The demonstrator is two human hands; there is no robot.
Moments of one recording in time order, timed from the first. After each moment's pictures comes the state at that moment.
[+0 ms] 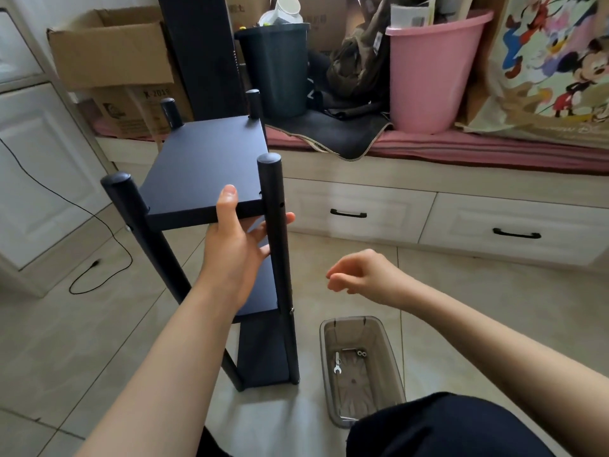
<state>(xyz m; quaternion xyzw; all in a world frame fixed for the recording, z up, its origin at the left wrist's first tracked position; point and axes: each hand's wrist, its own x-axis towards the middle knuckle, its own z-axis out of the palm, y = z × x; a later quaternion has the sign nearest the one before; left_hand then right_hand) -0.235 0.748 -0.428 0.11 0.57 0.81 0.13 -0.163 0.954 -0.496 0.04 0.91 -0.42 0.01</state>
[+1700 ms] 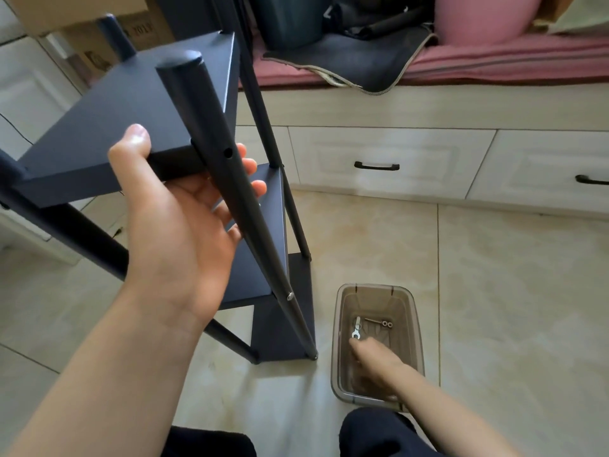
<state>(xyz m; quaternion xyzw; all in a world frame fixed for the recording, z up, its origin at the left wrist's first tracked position) -0.233 0.758 -0.435 0.05 0.58 0.81 0.07 -0.158 0.941 -0.817 0.04 0.95 -0.17 0.26</state>
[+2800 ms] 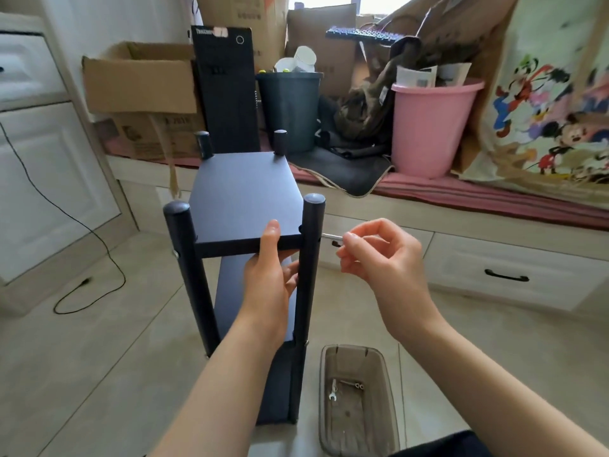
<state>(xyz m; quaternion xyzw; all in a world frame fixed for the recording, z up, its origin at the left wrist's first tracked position) -0.221 0.745 -0.421 0.02 0.55 0.82 0.15 -0.148 0.867 -0.398 0.08 0.69 -0.65 -0.31</state>
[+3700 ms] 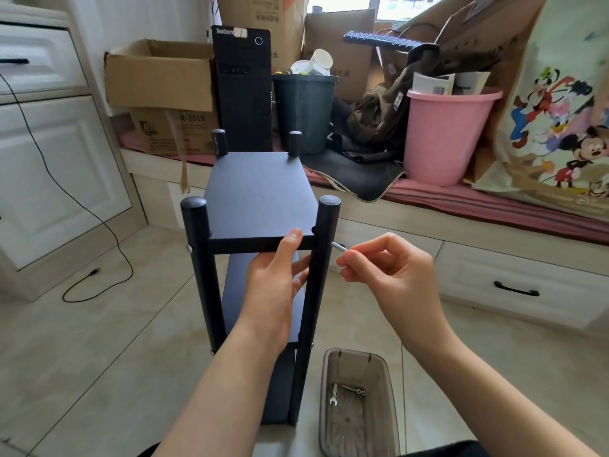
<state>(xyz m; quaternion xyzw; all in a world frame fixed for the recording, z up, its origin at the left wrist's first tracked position) -0.220 0.736 -0.423 0.10 0.51 0.85 0.11 -0.145 0.867 -0.405 0.05 0.73 -0.60 -0.31</state>
